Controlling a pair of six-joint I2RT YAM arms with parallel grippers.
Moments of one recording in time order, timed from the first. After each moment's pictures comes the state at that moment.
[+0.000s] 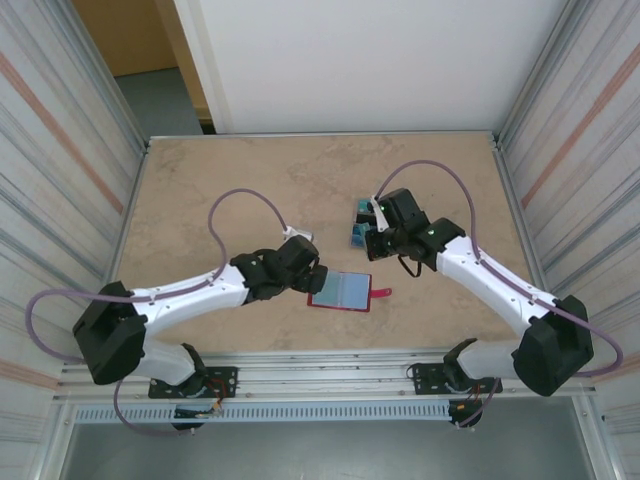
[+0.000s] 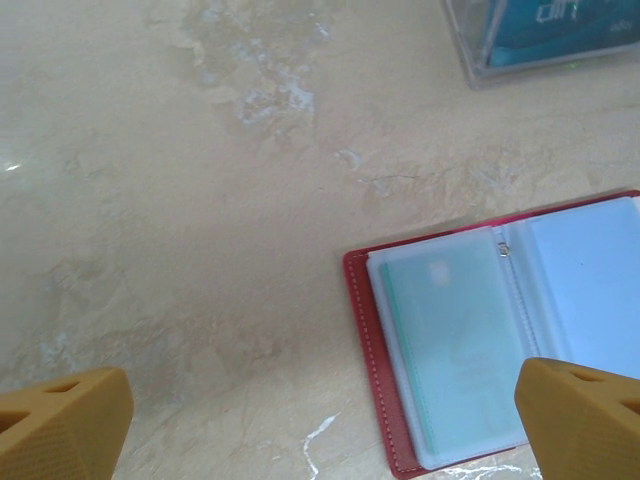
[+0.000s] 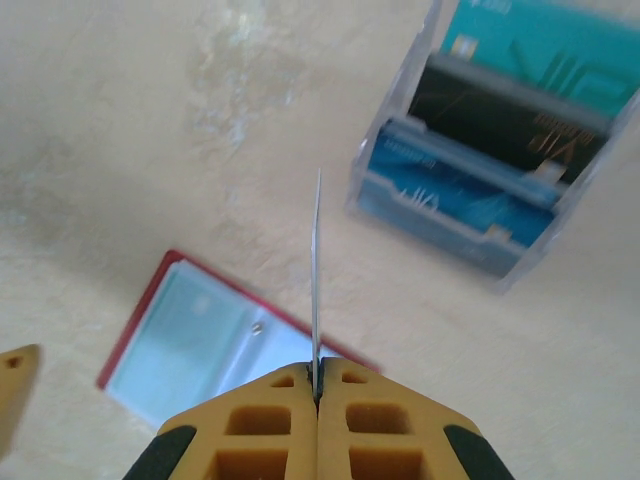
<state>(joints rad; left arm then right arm) -0.94 1.37 0.88 -0.48 -0.35 -0.51 0.59 1.29 1.03 -0.64 0.01 0.24</state>
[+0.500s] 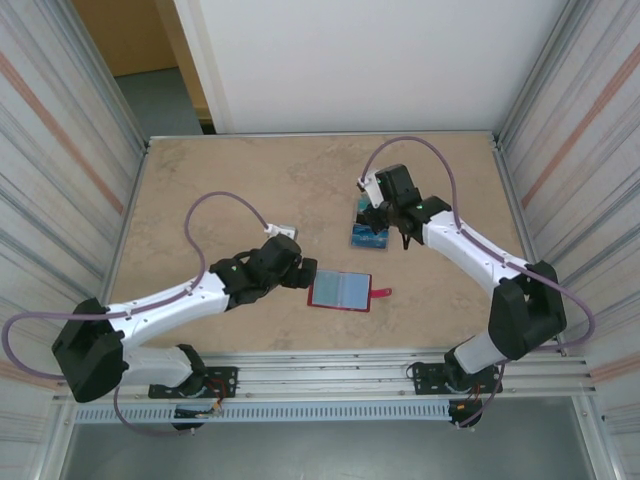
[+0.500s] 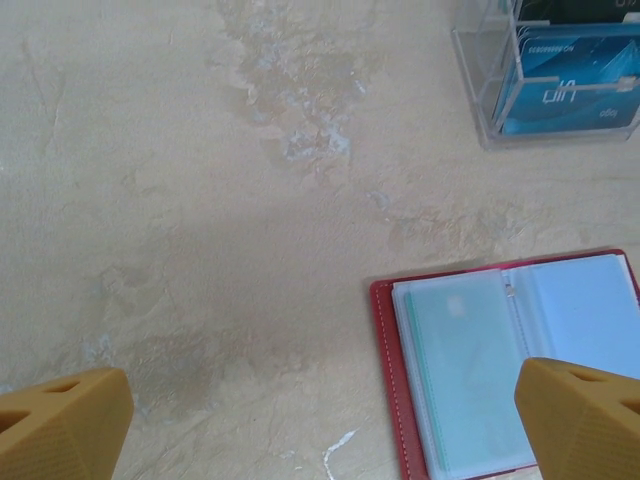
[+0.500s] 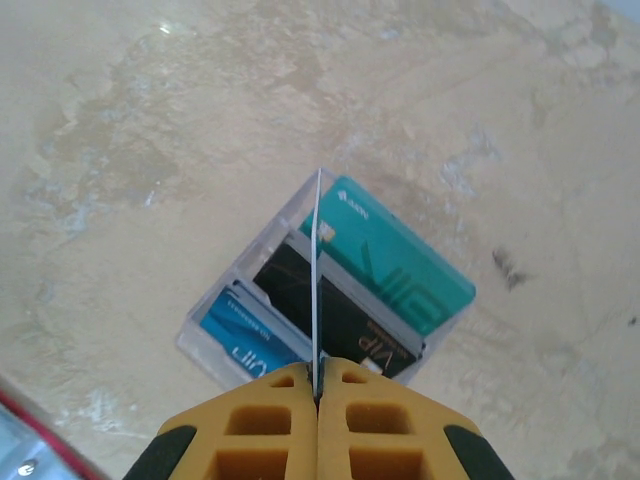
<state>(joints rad) -0.90 1.25 0.80 -0.41 -0.35 -0.54 0.50 1.51 1.16 -0.46 0.11 -0.19</state>
